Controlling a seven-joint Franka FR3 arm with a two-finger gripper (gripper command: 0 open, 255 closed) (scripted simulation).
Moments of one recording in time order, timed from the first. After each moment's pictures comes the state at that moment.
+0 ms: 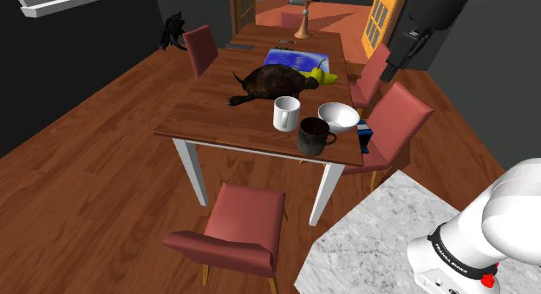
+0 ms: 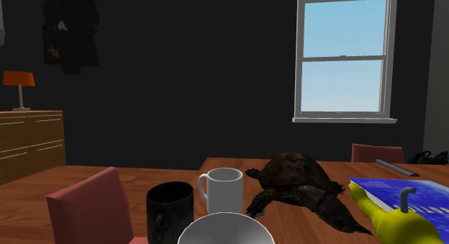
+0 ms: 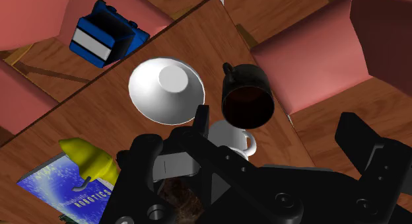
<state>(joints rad) 0.01 -0.80 0.03 -2.33 0.04 1.68 -0.13</state>
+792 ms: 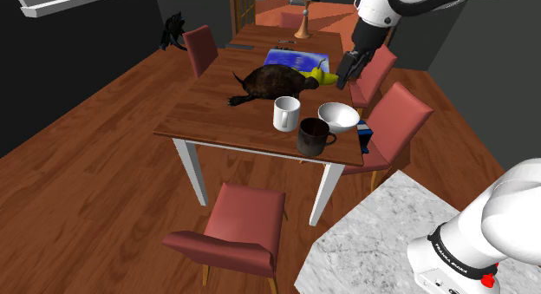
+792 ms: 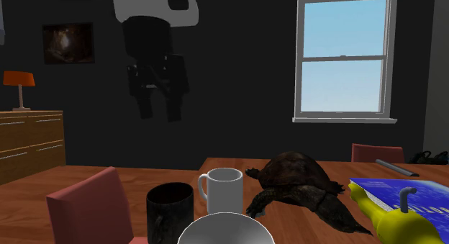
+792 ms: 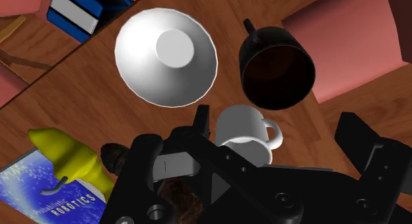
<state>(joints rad) 0.00 -0.46 0.02 -2.27 0.03 1.94 -0.17</state>
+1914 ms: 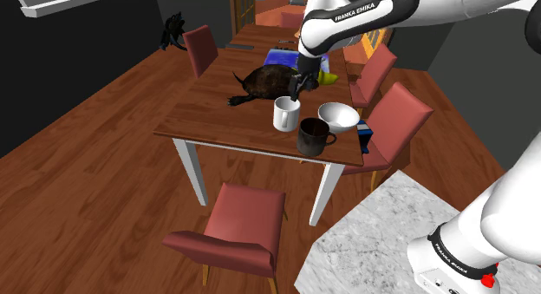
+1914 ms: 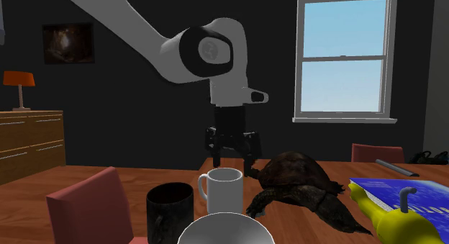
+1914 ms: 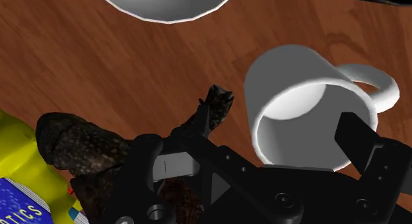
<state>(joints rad) 0.00 0.19 0.01 -1.90 0.03 2.16 -0.21</state>
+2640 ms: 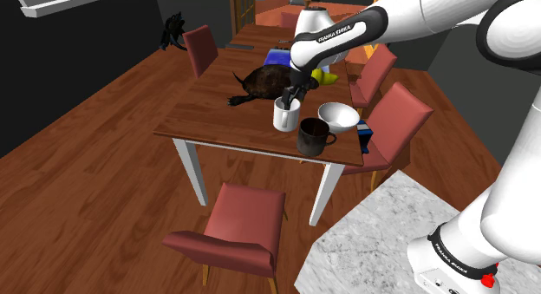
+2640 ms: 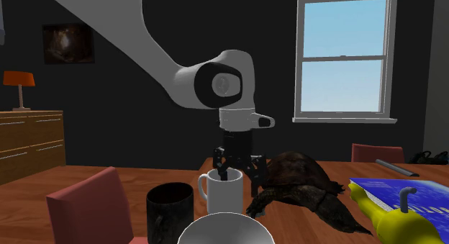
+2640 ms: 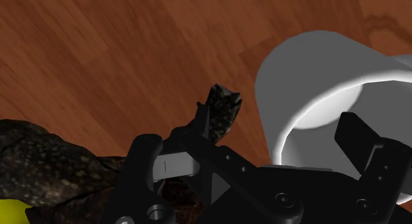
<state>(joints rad) 0.00 0.33 0.01 -1.85 0.03 2.24 -0.21</state>
